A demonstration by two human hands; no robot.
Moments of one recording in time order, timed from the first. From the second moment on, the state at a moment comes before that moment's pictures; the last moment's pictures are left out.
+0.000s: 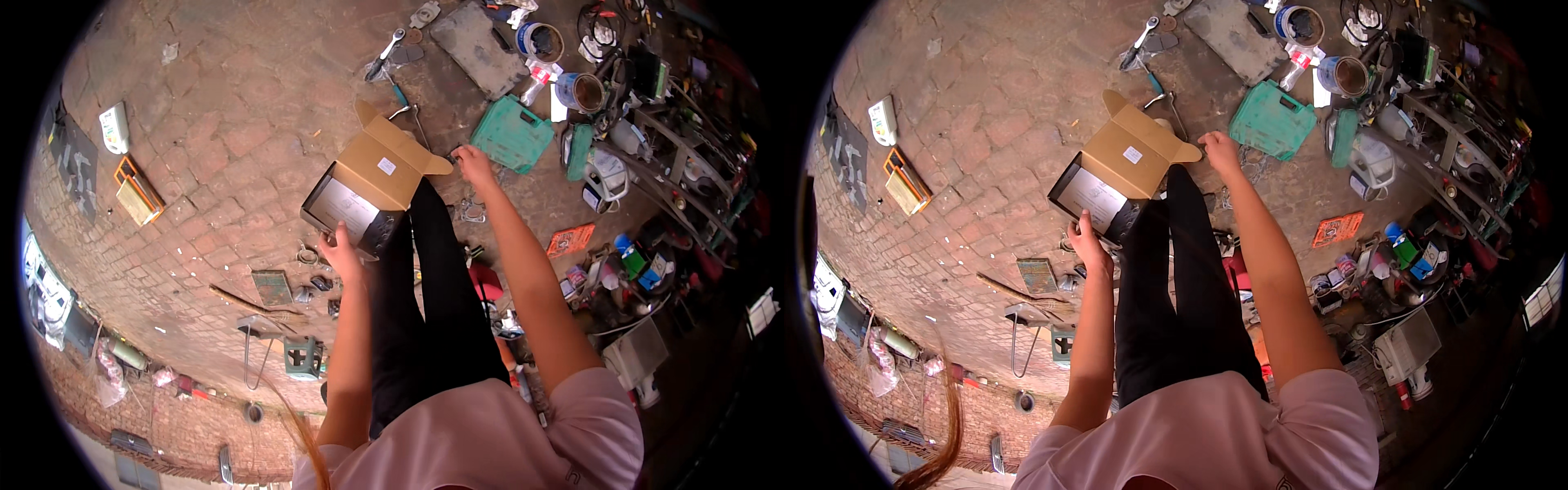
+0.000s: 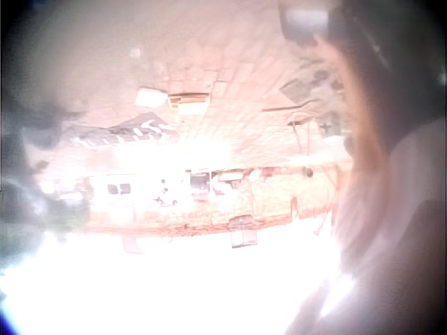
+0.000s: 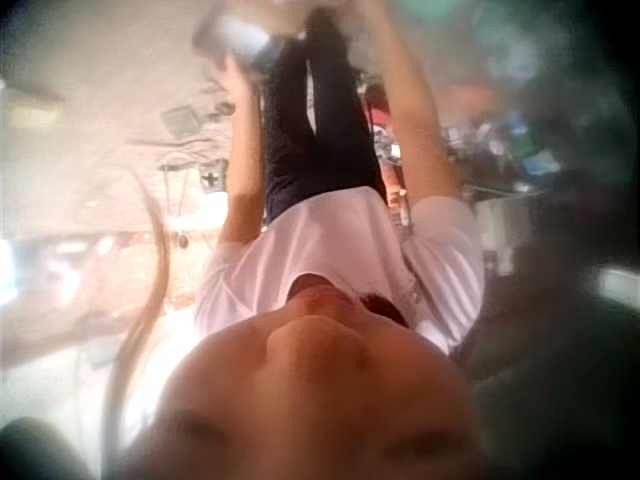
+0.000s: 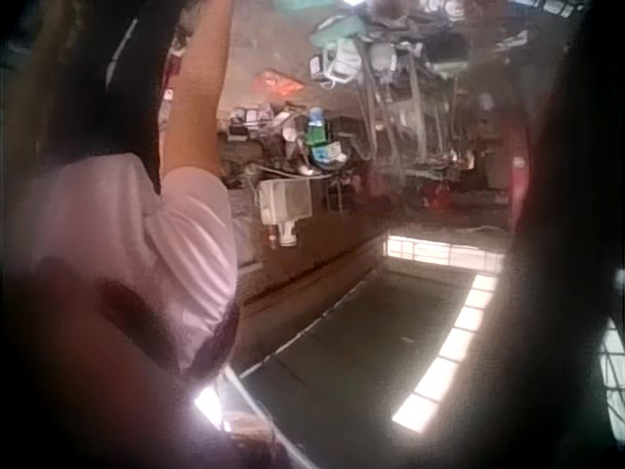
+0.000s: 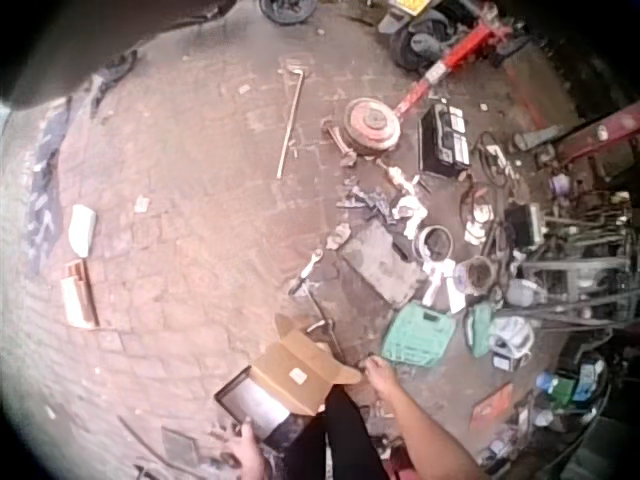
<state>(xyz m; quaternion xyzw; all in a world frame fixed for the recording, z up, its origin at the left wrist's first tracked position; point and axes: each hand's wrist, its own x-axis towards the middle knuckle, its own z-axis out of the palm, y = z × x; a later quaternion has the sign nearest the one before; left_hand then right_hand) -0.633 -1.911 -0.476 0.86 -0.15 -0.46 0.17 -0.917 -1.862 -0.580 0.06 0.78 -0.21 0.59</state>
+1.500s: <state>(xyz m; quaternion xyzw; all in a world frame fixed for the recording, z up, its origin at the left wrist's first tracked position) -0.666 -1.912 -0.396 0.76 -0.06 -0.53 0.36 -0.923 -1.977 -0.381 0.14 0.12 -0.70 0.69</state>
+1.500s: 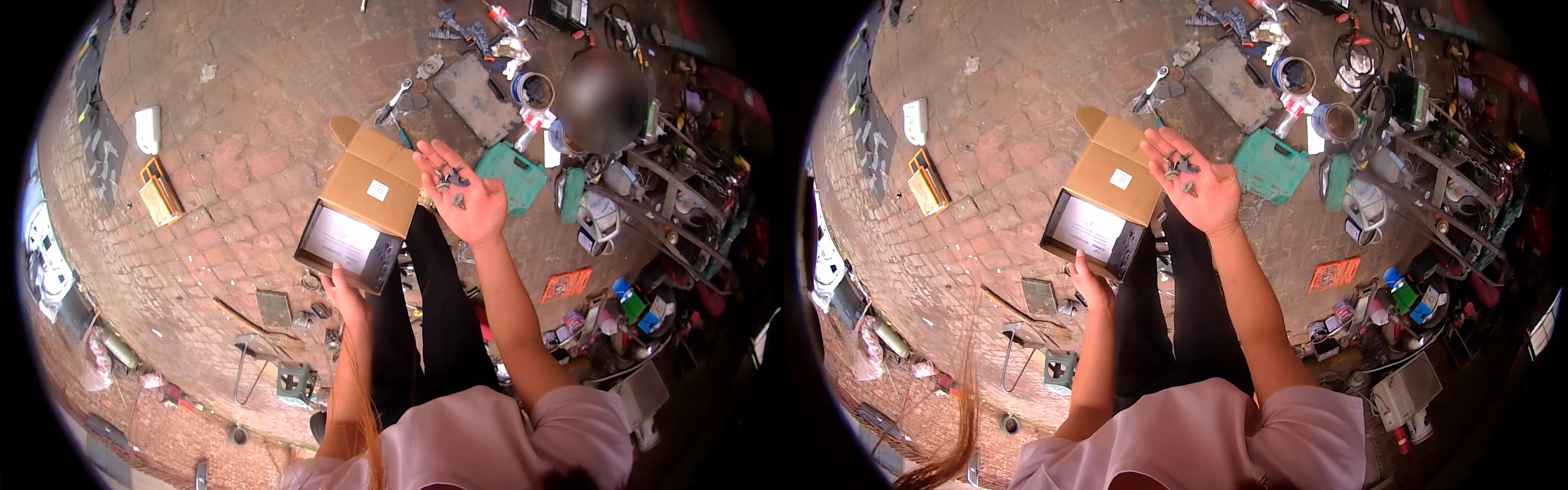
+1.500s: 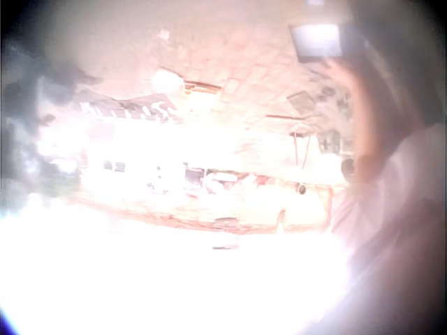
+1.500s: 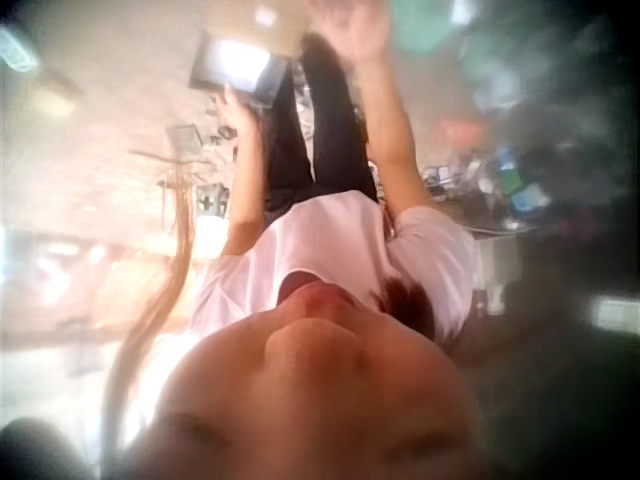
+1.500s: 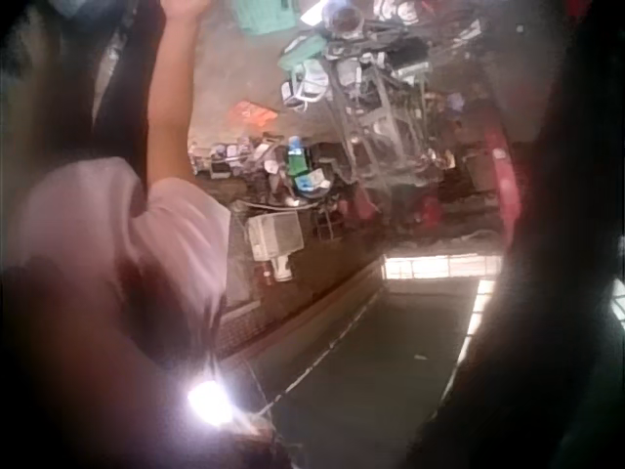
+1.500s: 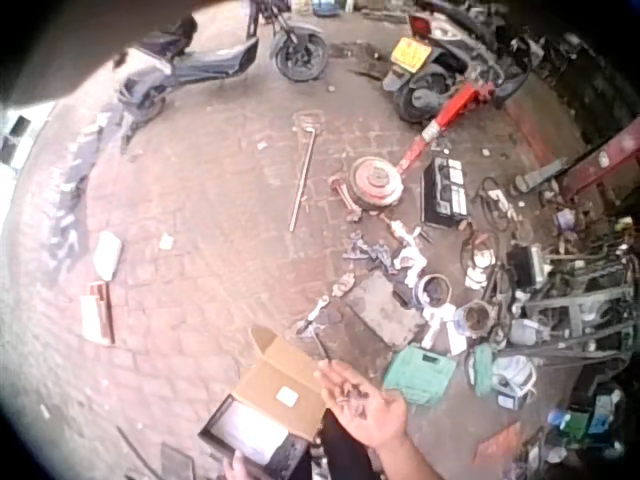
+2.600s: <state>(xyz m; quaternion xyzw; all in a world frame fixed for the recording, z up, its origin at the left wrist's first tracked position) -0.576 -1.910 -0.153 0.66 -0.13 -0.52 0.53 -0.858 -1.965 -0.078 -0.16 0.29 -0.44 0.83</state>
